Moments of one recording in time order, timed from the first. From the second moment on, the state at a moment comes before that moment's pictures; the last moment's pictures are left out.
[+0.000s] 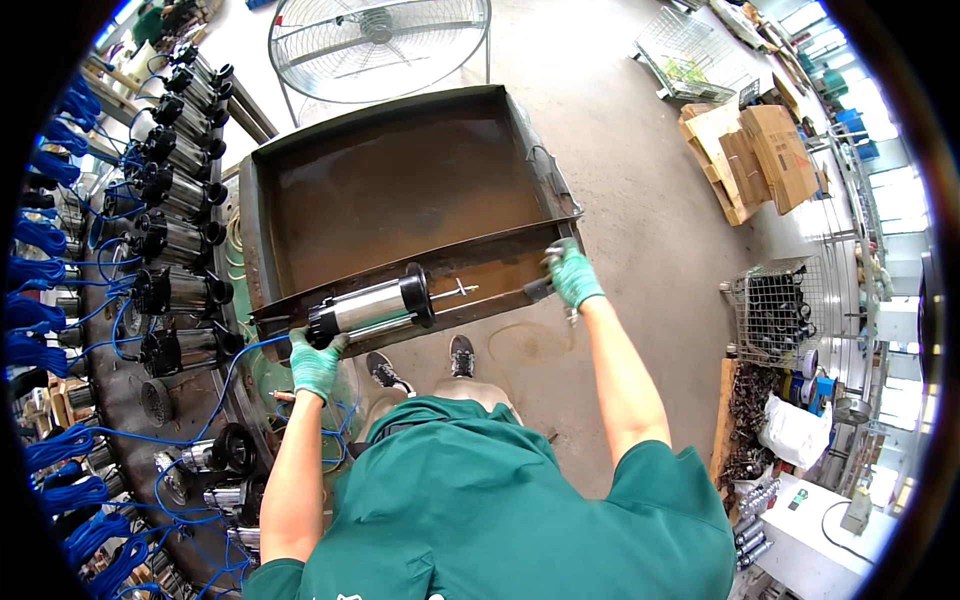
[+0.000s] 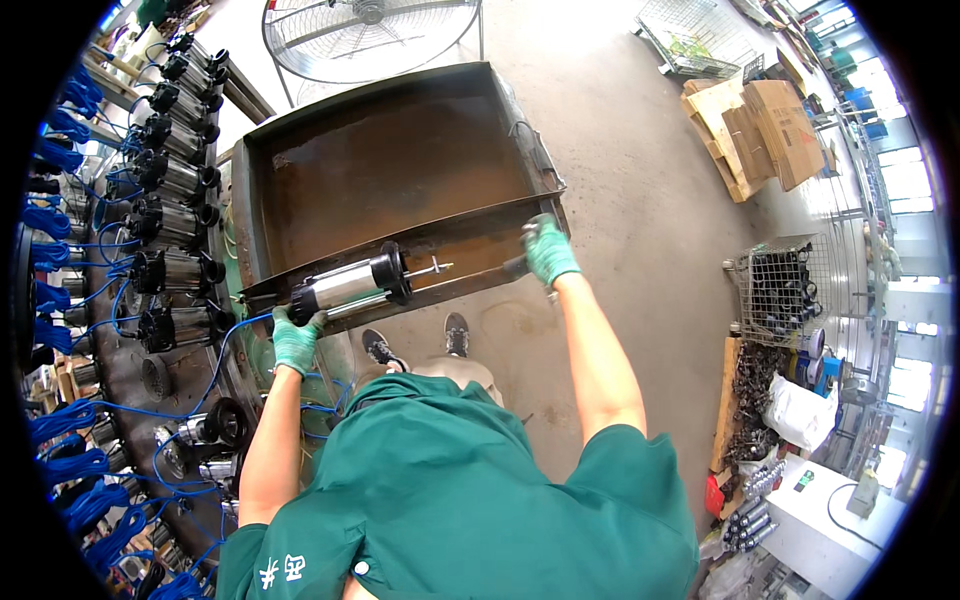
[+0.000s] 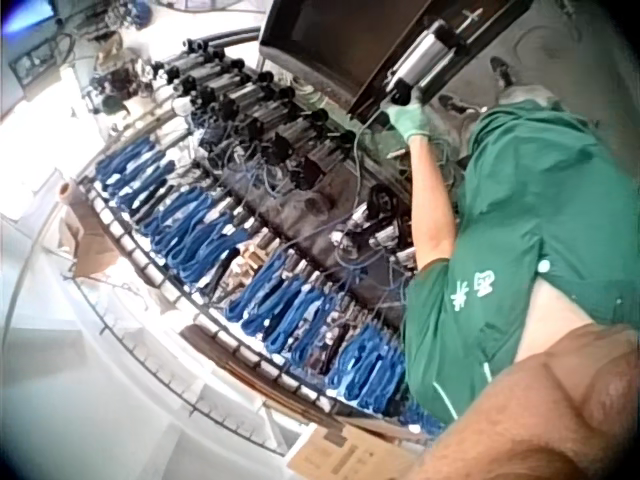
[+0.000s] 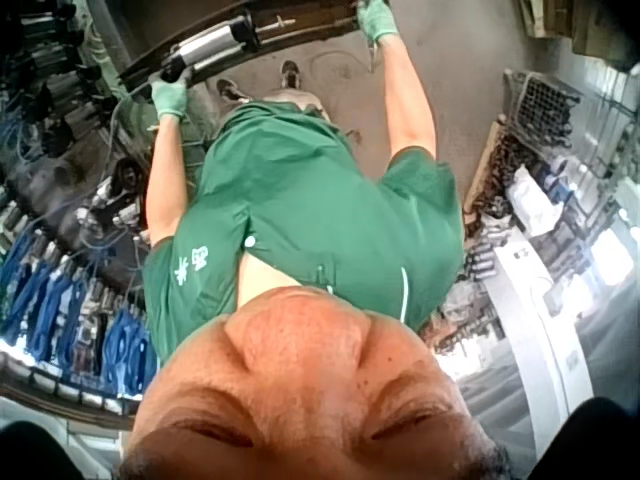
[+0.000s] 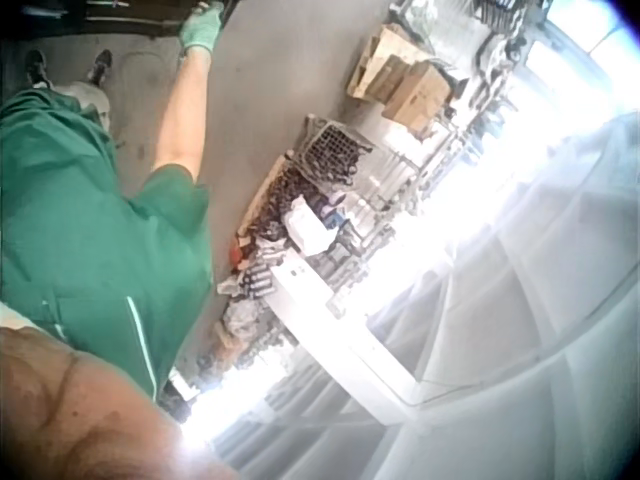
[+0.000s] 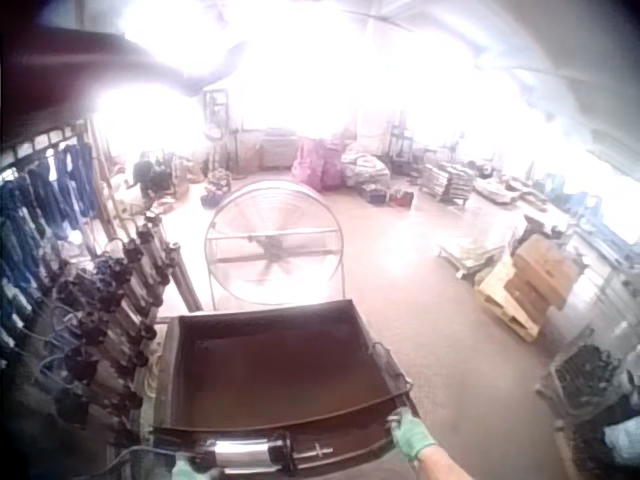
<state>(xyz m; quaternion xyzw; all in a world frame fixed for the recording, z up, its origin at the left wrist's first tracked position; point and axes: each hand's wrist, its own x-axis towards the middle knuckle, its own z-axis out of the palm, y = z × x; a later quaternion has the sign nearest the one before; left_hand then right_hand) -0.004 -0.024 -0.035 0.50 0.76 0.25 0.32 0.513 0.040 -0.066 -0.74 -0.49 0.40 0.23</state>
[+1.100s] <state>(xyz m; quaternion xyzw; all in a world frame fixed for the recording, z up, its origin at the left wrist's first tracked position) -0.166 0.033 -0.068 0.15 0.78 0.39 0.47 0.229 0.059 0.001 -0.62 -0.72 0.15 0.28</state>
